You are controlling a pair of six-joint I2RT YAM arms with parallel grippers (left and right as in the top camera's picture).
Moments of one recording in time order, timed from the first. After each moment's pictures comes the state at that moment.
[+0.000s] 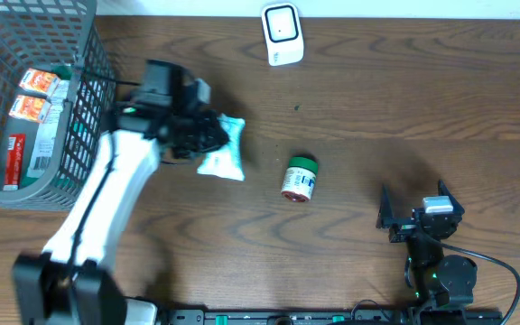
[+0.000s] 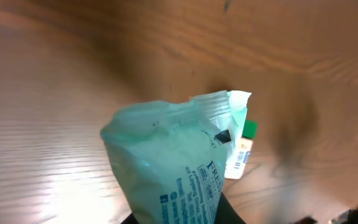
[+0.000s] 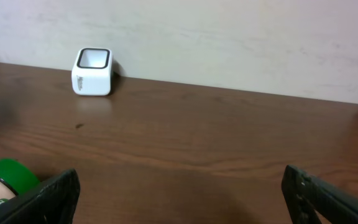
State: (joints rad) left arm -0.21 1.59 1.28 -0.86 0.46 -0.43; right arm 0.04 0.01 0.01 -0.07 -0.02 -0.08
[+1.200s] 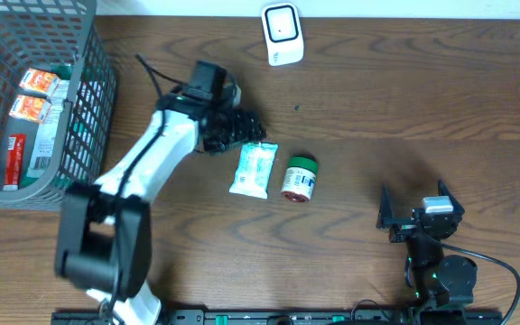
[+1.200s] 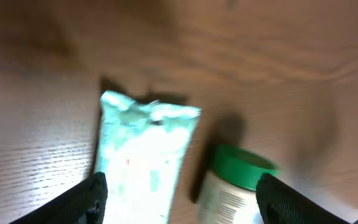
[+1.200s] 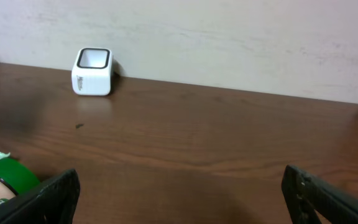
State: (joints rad) left arm -0.30 1.80 1.32 -0.66 0.45 -0.48; right arm 0.04 0.01 0.01 -0.07 -0.02 -0.08
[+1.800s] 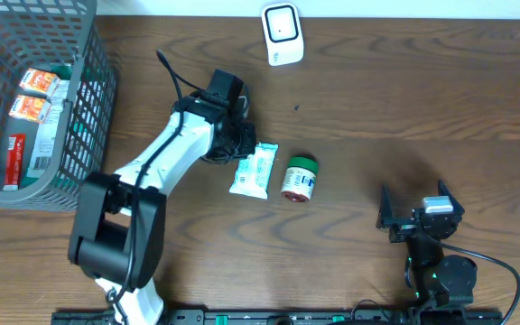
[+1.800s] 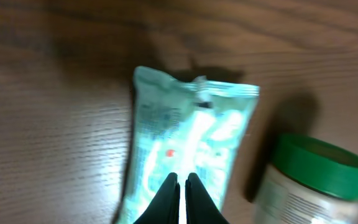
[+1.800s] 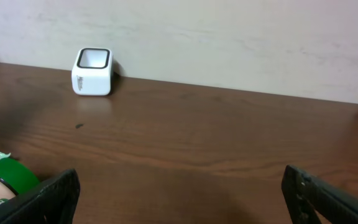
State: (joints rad) left arm -0.36 1.89 1.32 -0.74 0.28 -0.39; right arm 0.04 0.01 0.01 -0.07 -0.02 -0.08
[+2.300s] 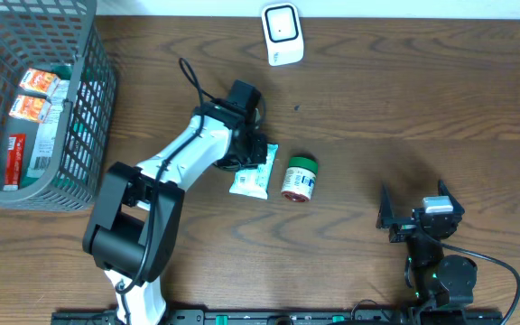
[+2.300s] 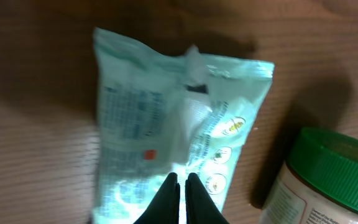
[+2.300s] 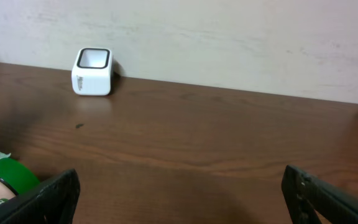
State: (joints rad) left arm -0.44 1.95 1.32 -0.74 0.25 -0.45; right arm 0.04 0.01 0.01 -0.07 -0.02 -0.08
